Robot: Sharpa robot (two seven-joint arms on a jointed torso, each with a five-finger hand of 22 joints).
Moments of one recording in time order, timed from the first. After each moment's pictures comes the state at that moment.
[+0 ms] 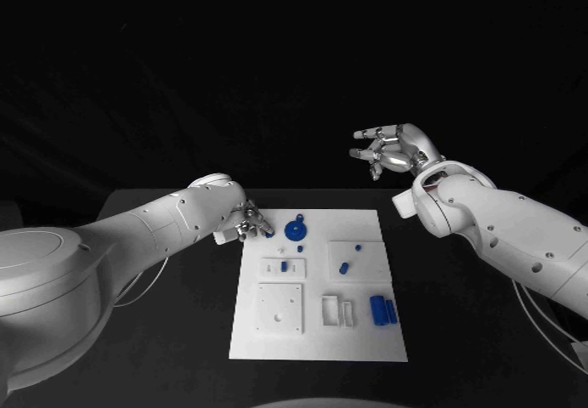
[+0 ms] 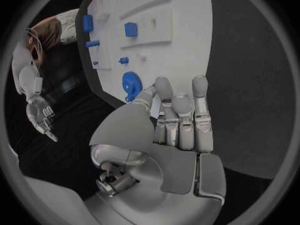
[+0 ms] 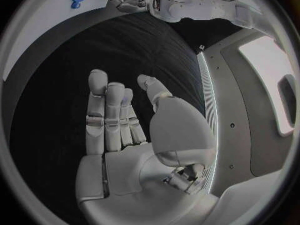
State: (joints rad) left arm 1.24 -0.30 -0.15 0.63 -0.92 0.20 -0.40; left_hand 1.16 0.09 0.01 0.01 0.39 1.09 0.01 0.17 0.80 1.42 -0.06 0.71 0.45 1.24 -0.10 1.30 0.53 0.02 1.22 -0.13 0.43 1.31; right arm 1.01 -0.64 0.39 1.26 -0.97 -0.38 0.11; right_hand 1.21 -0.07 0.15 -0.16 0.59 0.90 0.13 0.06 0.06 1.05 0.03 0.91 0.88 1.35 -0.05 0.86 0.86 0.10 1.47 -0.07 0.24 1.31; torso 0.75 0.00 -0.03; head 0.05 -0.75
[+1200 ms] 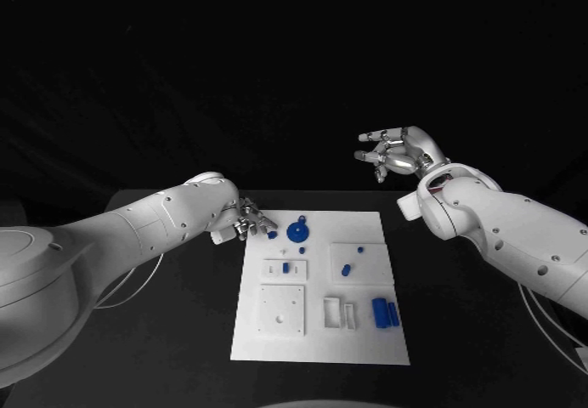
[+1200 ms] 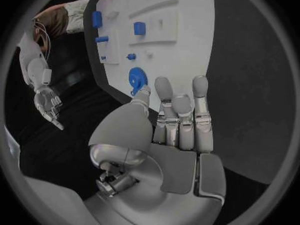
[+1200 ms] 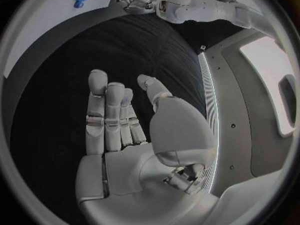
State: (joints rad) left arm 1.25 -0.39 -0.13 0.74 -0.88 0.17 -0.40; left_hand 1.10 0.04 -0.05 0.07 0.14 1.11 0.01 0.14 0.74 1.43 -0.06 0.70 0.44 1.25 -0.11 1.29 0.52 0.02 1.22 -0.13 0.43 1.31; right arm 1.01 -0.65 0.39 1.25 -0.97 -0.37 0.10; right_hand 1.21 -0.07 0.15 -0.16 0.59 0.91 0.13 0.06 0.06 1.05 0.02 0.91 0.88 1.35 -0.05 0.86 0.86 0.10 1.47 -0.07 0.24 1.31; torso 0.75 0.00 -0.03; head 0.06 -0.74
